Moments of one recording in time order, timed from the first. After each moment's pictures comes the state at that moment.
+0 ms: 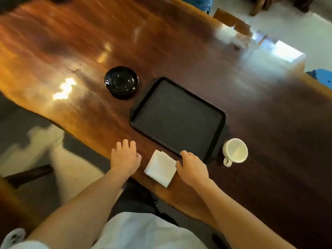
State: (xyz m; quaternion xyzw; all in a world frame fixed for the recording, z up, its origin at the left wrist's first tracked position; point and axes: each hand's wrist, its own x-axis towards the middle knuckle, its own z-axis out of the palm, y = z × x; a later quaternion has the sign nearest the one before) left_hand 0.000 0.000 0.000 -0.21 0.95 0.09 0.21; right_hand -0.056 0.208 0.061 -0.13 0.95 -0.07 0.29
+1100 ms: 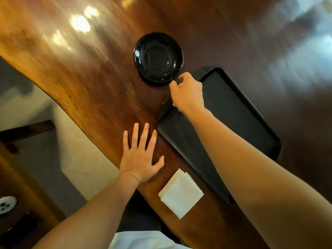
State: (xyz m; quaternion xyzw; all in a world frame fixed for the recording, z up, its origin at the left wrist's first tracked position) left_hand -0.019 -0.043 -0.107 -0.19 0.97 0.09 0.09; right_hand -0.251 -0.039 -0.010 -0.11 0.91 -0.28 0.28
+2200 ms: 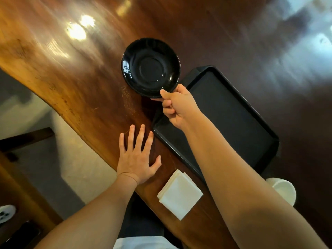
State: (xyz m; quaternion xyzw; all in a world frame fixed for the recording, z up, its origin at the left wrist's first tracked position) left_hand -0.020 -0.043 -0.109 -0.21 0.97 0.08 0.09; right_hand -0.230 -0.029 0.006 0.20 0.61 -0.60 0.47
